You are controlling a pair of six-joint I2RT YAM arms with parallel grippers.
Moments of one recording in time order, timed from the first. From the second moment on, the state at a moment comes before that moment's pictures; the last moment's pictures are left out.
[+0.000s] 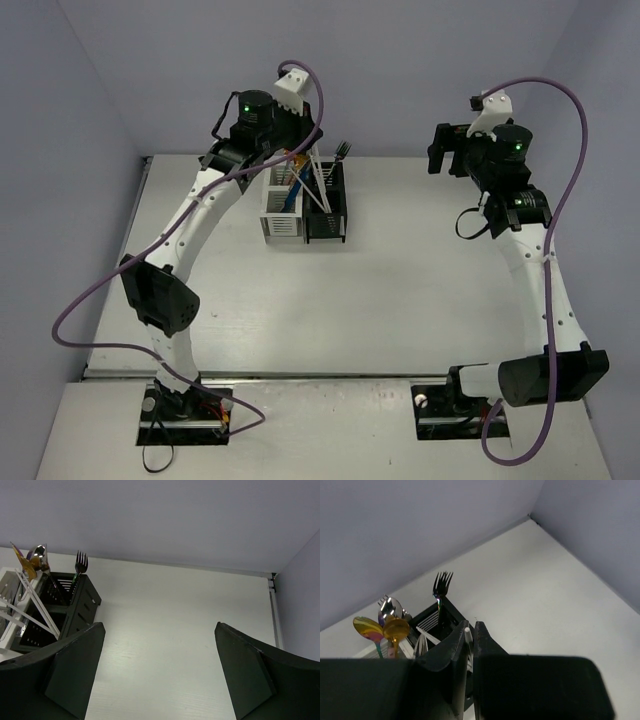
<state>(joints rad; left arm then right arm) -0.48 1.86 2.05 -0.40 0.30 -0.09 0.08 1.31 1.48 -0.38 -0.06 -0.01</state>
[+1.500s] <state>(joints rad) -0.39 1.98 2.05 -0.41 0.28 -0.15 0.08 1.34 1.43 -0.37 -0.12 -0.05</state>
